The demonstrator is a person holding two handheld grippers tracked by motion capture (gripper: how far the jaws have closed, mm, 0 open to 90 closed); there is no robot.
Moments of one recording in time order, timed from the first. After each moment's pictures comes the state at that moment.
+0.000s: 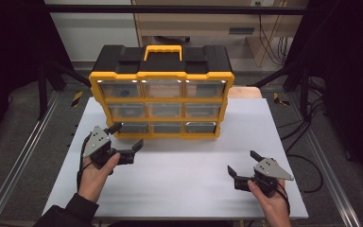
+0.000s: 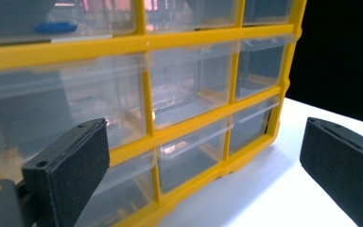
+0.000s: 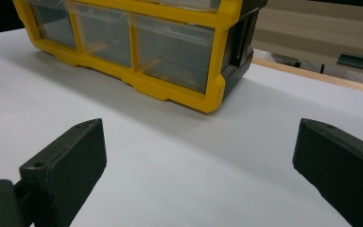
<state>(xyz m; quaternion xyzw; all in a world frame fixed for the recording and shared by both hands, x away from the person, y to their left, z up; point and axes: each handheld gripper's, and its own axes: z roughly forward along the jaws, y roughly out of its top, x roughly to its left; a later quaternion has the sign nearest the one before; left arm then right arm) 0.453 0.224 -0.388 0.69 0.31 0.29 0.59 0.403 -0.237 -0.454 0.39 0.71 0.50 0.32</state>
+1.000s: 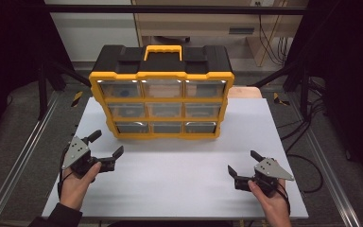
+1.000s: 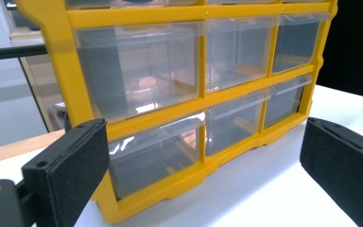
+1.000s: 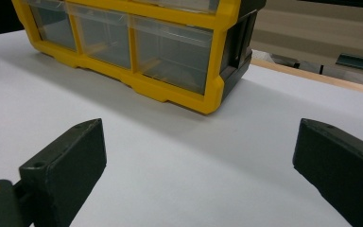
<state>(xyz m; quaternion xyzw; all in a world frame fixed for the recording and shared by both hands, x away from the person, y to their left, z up) 0.436 0.276 -0.408 0.68 0.33 0.32 0.57 0.403 -0.238 -0.453 0.39 0.70 0.50 0.32</state>
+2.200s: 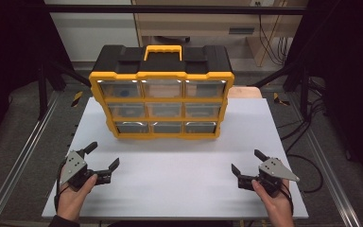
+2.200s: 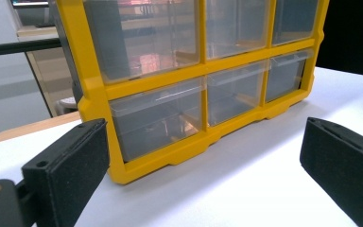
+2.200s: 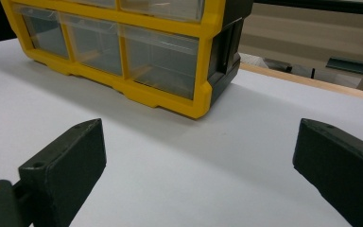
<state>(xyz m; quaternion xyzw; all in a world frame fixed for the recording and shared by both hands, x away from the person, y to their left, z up) 0.415 0.288 -0.438 0.68 0.33 0.33 0.56 0.401 -0.246 -0.449 0.39 0.69 0.51 0.33</state>
